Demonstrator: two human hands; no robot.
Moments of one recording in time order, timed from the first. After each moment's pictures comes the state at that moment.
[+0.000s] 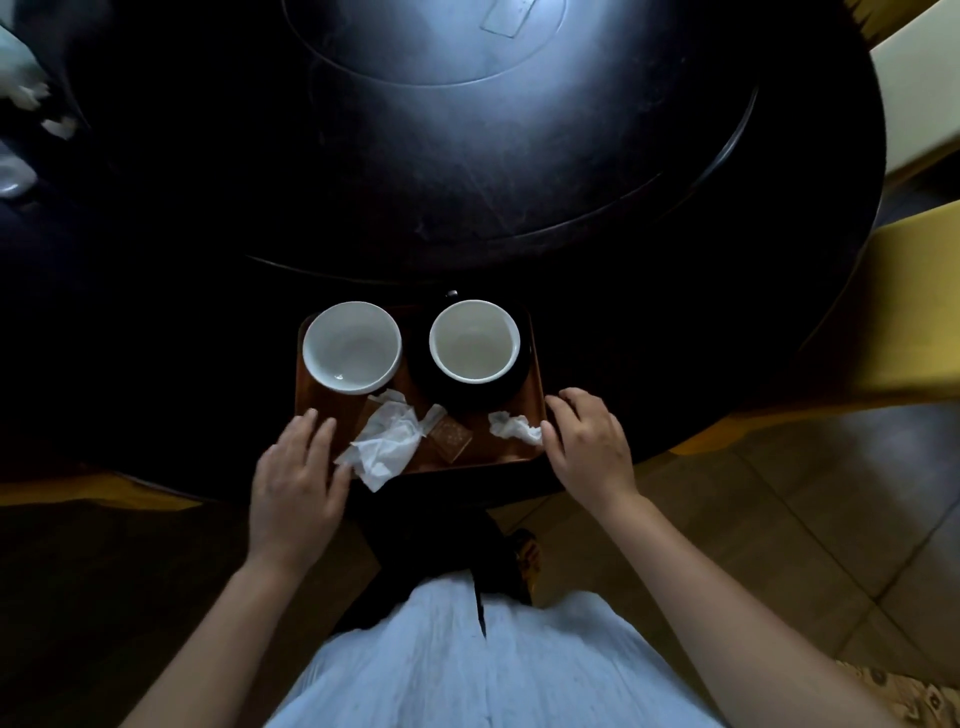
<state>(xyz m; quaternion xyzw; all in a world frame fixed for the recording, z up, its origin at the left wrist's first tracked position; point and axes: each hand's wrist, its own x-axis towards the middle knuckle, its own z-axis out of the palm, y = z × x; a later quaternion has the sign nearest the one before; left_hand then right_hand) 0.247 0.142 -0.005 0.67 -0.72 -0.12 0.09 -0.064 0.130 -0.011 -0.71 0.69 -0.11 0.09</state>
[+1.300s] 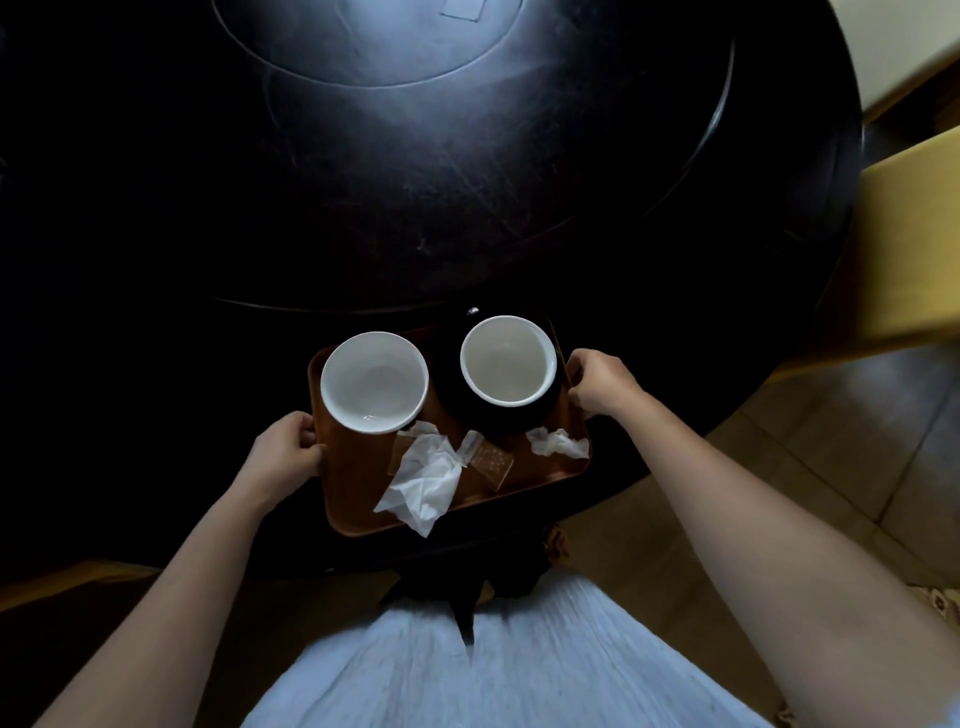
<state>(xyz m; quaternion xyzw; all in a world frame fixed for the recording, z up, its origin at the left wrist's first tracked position) 0.314 0.010 -0.030 0.70 -0.56 -0.44 0.07 -0.041 0.026 -0.010 -0.45 0.82 -0.04 0.36</state>
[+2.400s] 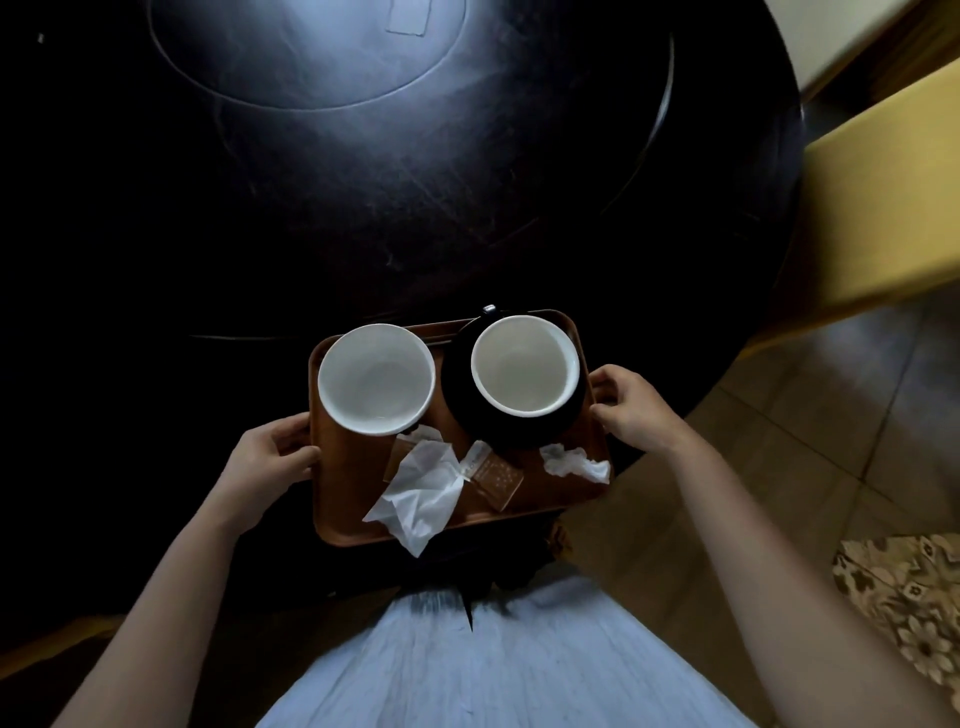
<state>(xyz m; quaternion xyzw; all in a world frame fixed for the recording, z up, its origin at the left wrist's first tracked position) 0.306 -0.002 0.014 0.59 -0.54 -0.58 0.17 -0.062 0.091 0.024 -0.41 0.77 -0.22 0.42</state>
